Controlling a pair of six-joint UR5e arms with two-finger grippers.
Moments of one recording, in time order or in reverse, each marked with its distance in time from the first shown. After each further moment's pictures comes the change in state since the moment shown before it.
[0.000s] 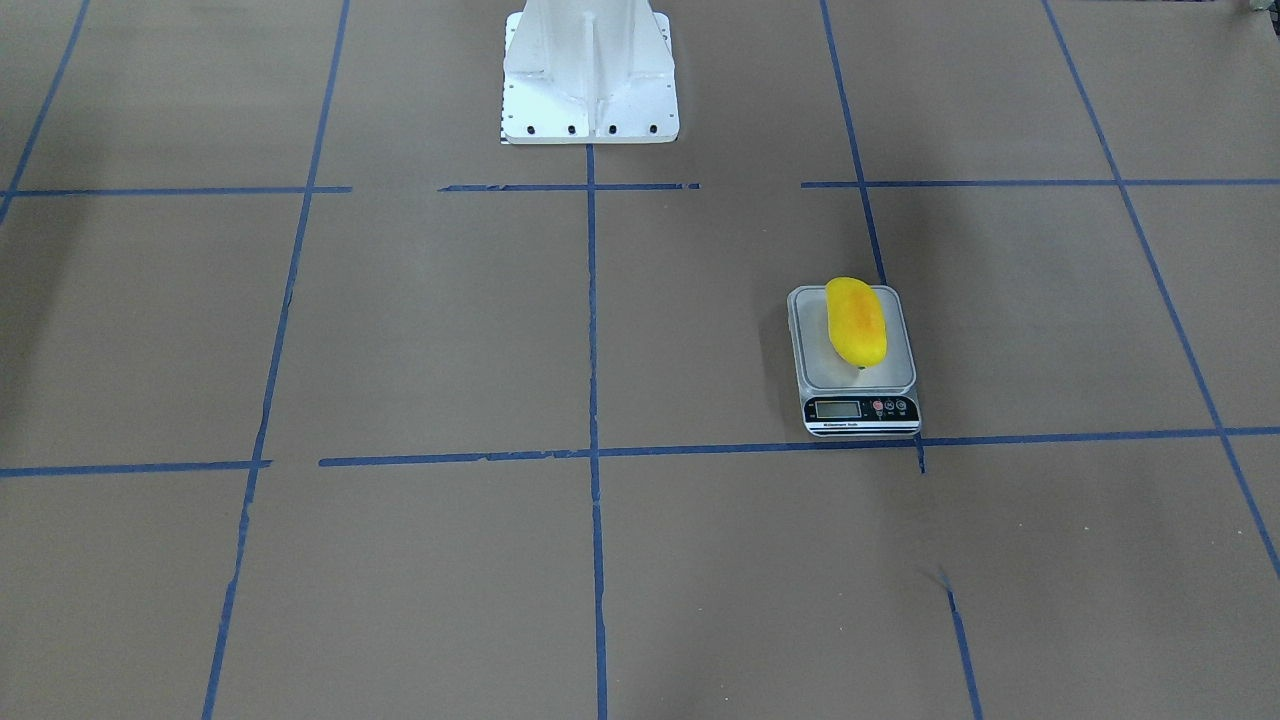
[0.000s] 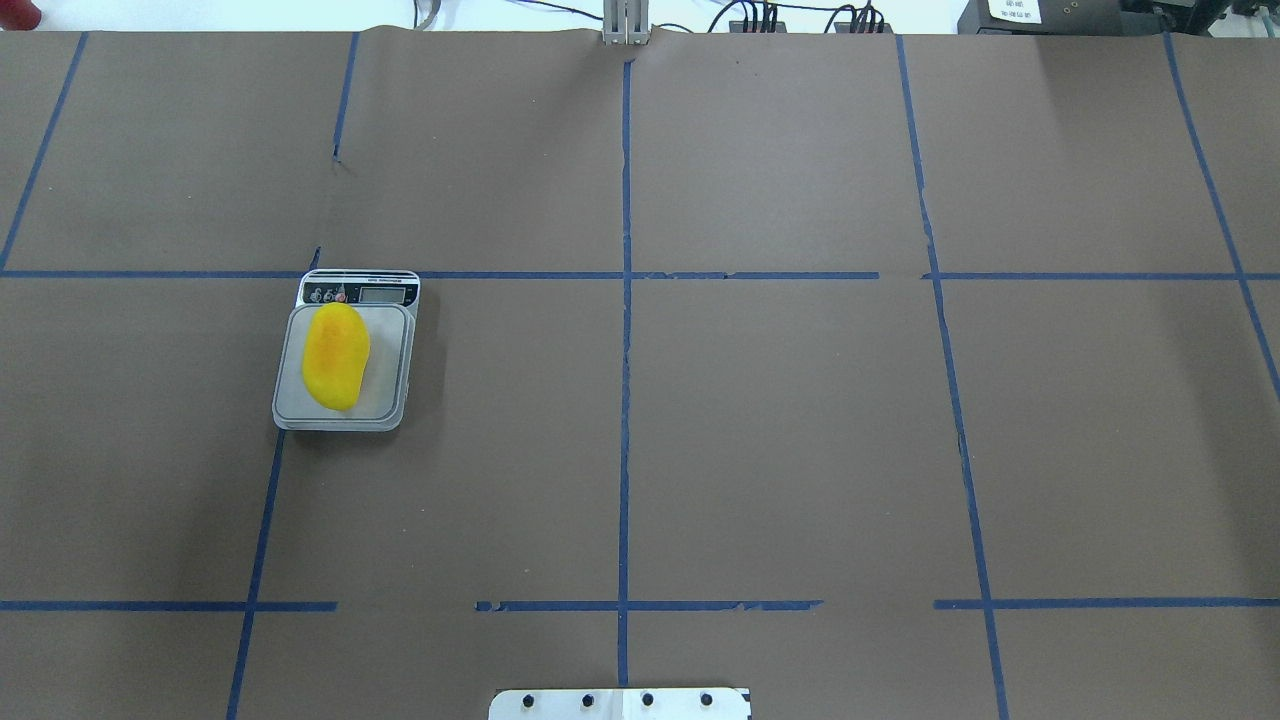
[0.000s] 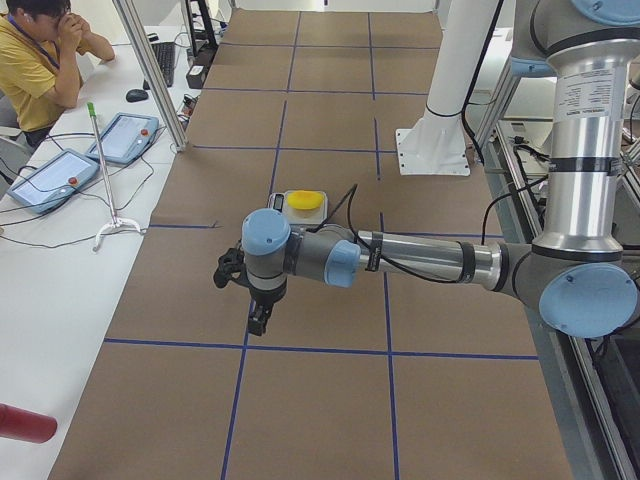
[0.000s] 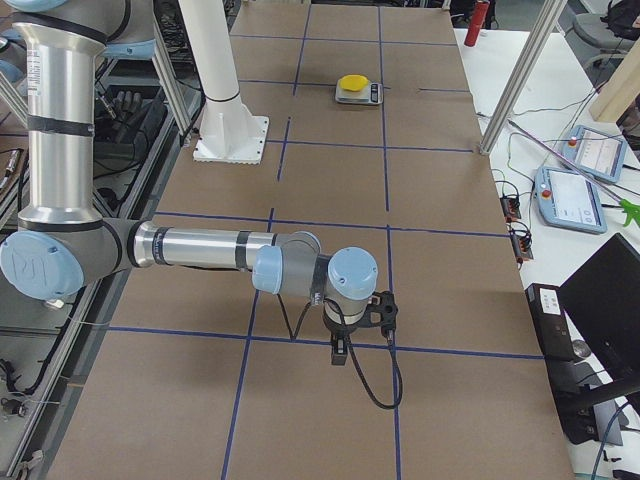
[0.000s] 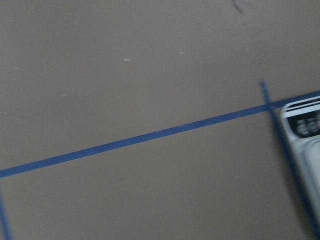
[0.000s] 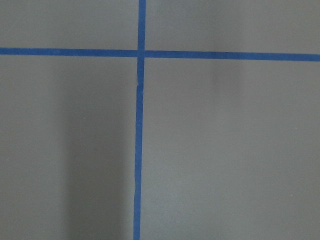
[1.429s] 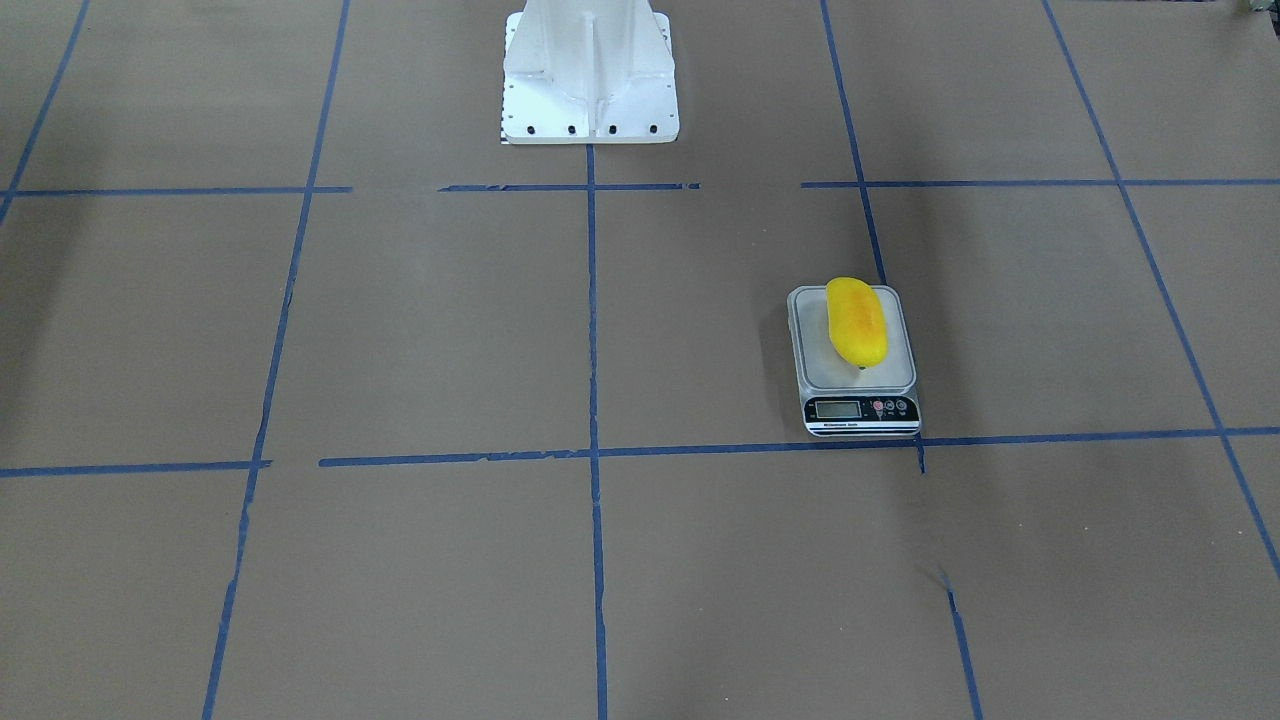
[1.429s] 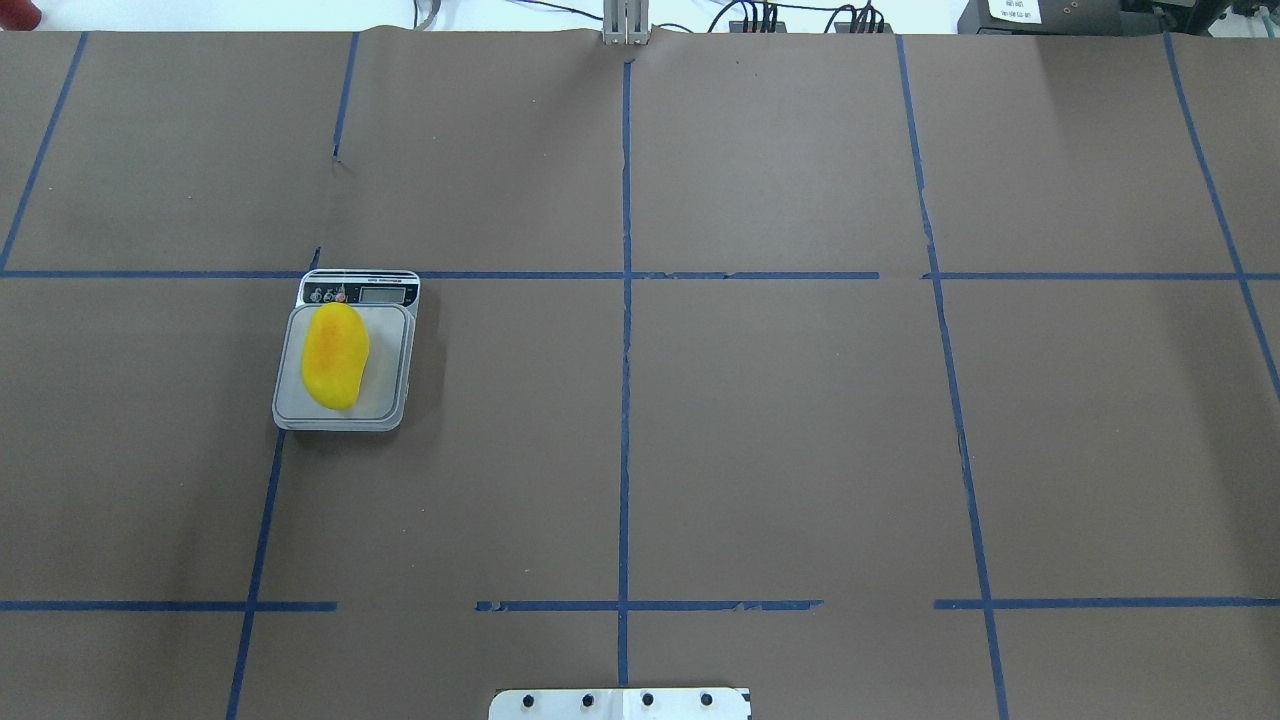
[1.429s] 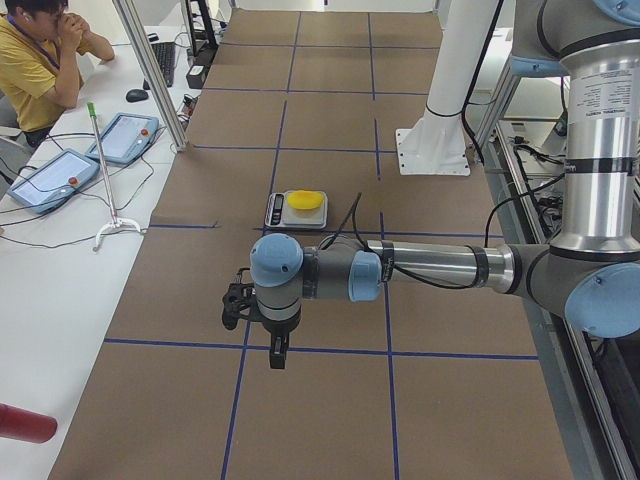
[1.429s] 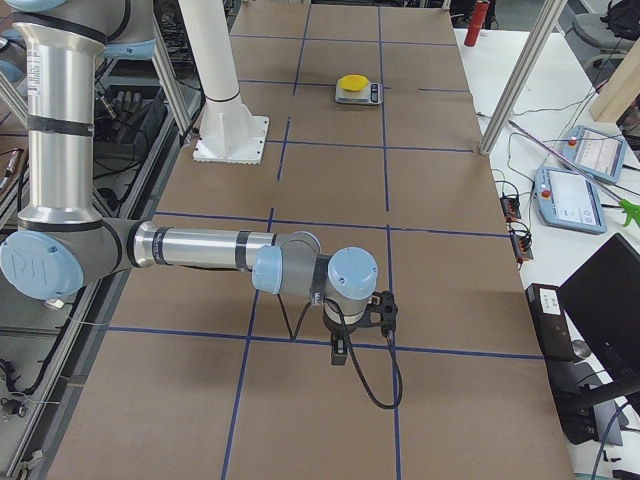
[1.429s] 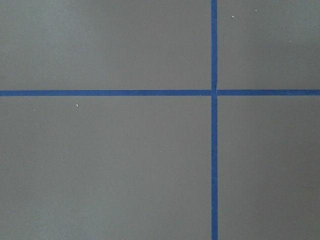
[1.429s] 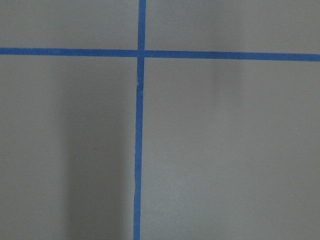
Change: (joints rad) left arm -0.034 0.028 -0.017 0.051 0.016 -0.132; right arm 0.000 0.000 0.000 0.000 0.000 0.000
